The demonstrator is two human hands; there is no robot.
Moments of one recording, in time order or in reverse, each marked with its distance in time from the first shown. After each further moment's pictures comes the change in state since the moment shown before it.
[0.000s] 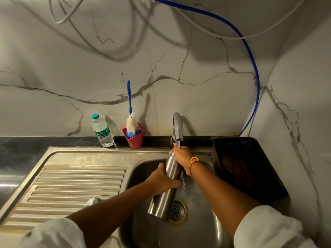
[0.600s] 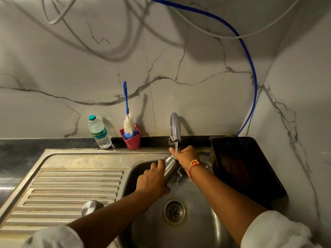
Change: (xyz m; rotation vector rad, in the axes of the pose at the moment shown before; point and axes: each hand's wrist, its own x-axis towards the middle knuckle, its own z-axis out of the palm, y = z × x) left_hand 0.004 -0.011 0.000 0.734 0.297 0.159; right_hand 0.007 0.011 -0.007 -0.141 0.146 -0.032
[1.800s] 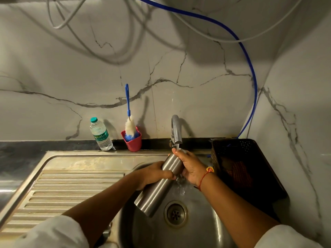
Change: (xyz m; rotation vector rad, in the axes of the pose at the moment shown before) left_hand 0.017 -0.013 -0.046 -0.757 -0.479 0.051; right_hand -0.027 0.006 -0.015 0.773 -0.381 0.119
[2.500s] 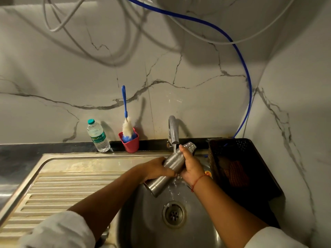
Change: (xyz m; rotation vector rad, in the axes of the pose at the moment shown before) left_hand 0.014 0.012 -0.002 0.228 0.023 0.060; right_hand 0.004 0.009 0.001 0.363 0.221 0.003
